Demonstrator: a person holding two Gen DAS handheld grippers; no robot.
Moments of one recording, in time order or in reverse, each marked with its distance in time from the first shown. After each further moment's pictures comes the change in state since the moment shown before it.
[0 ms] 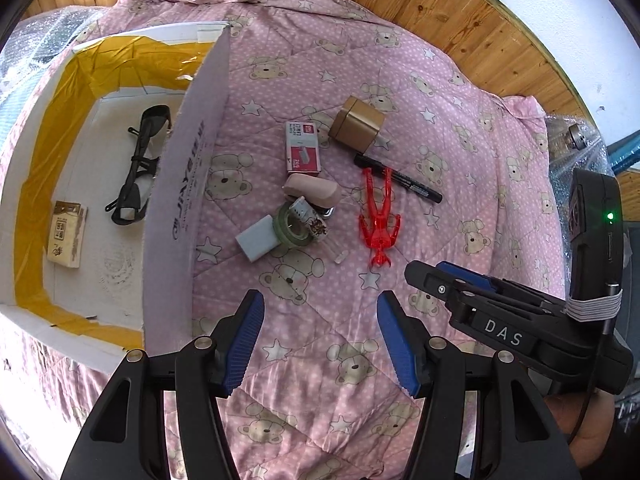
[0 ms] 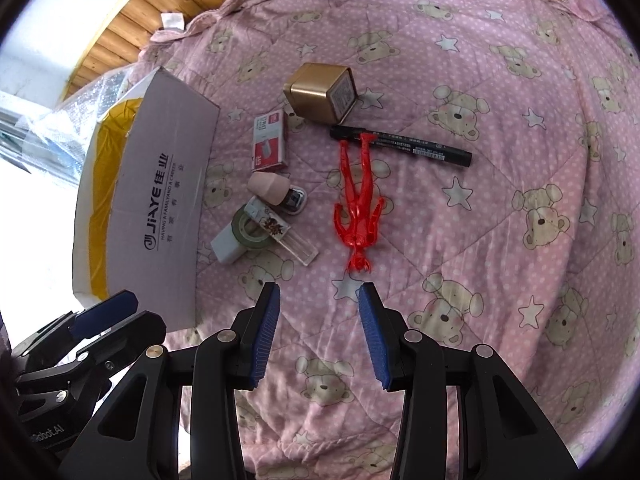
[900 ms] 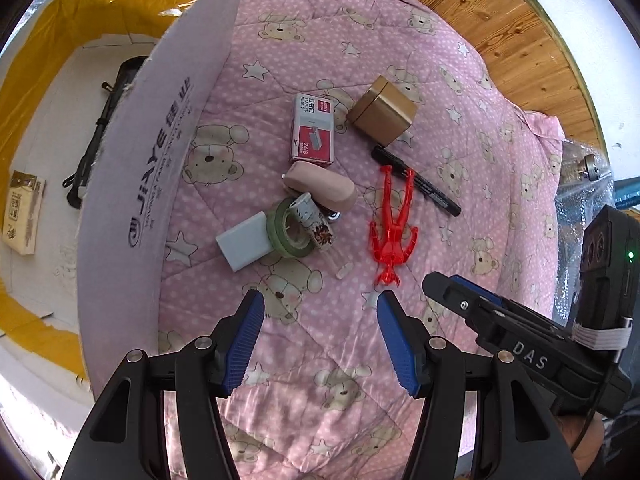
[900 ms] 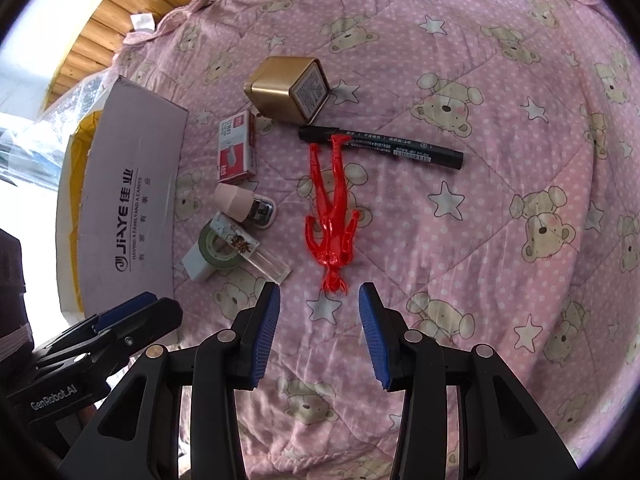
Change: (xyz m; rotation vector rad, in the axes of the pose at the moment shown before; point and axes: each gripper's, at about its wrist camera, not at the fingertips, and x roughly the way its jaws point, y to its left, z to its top) left arm 0.057 0.022 0.025 -0.125 0.090 -0.078; right arm 0.023 -0.020 0.022 0.044 0.045 -0.019
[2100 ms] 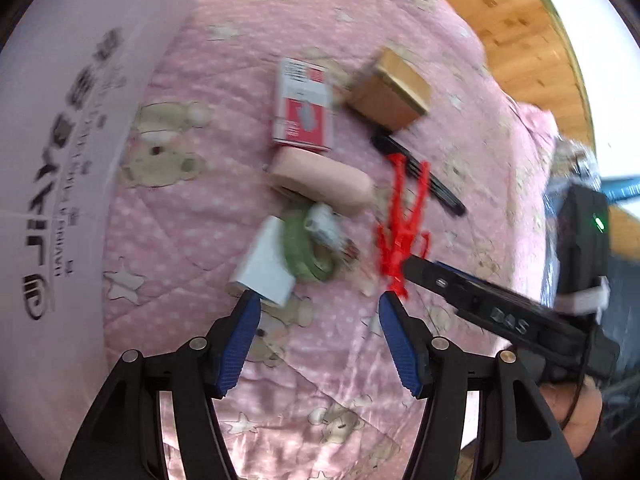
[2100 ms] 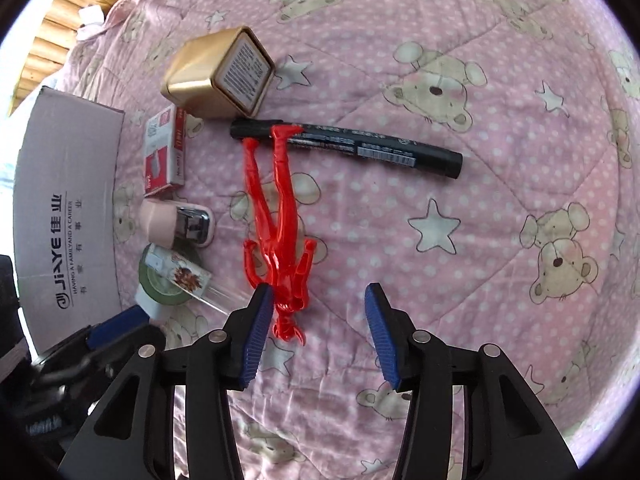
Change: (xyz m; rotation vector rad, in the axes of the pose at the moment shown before) left arm 0.055 0.025 0.022 -0.022 0.057 -0.119; right arm 0.051 -0.024 0.031 0.033 0.068 -0.064
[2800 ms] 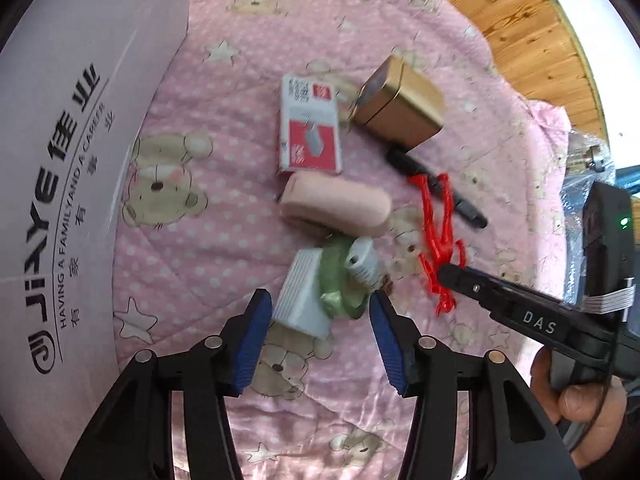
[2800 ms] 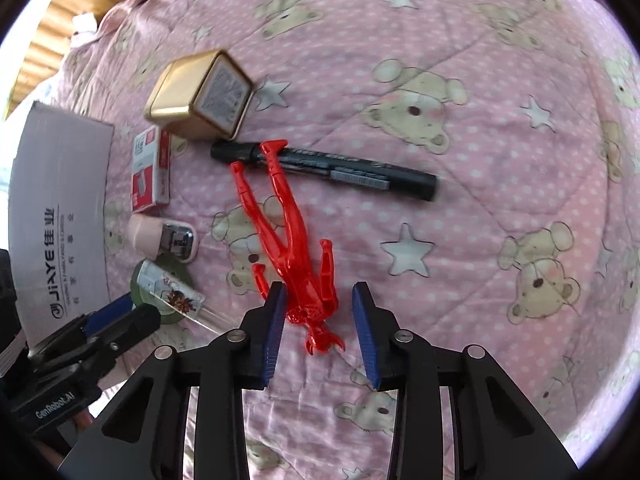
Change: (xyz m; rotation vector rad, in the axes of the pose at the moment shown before) left arm 0.012 -0.011 0.007 0.080 -0.039 0.063; right arm -0.007 -0.015 0.010 0.010 -0.028 -0.015
